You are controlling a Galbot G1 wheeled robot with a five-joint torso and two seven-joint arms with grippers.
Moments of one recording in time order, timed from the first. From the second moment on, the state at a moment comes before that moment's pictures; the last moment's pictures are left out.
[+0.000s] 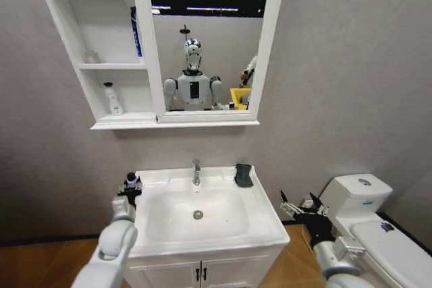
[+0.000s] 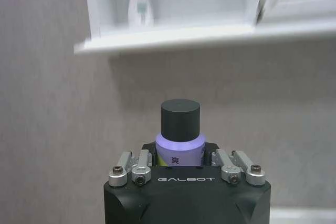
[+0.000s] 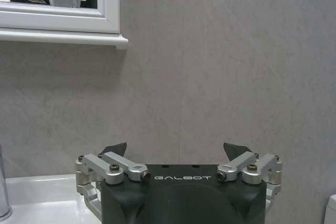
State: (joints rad) left arm 1.04 -1.01 -0.53 -2.21 -0.59 0.54 -0.49; right arm -1.53 1.43 0.77 2.36 0.23 -0.31 0.05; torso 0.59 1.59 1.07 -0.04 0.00
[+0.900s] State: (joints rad) left arm -0.15 -0.75 0.00 -1.60 -1.25 0.74 -0.52; right arm -1.60 1.45 0.81 2.42 0.23 -0.28 0.05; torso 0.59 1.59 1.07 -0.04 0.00
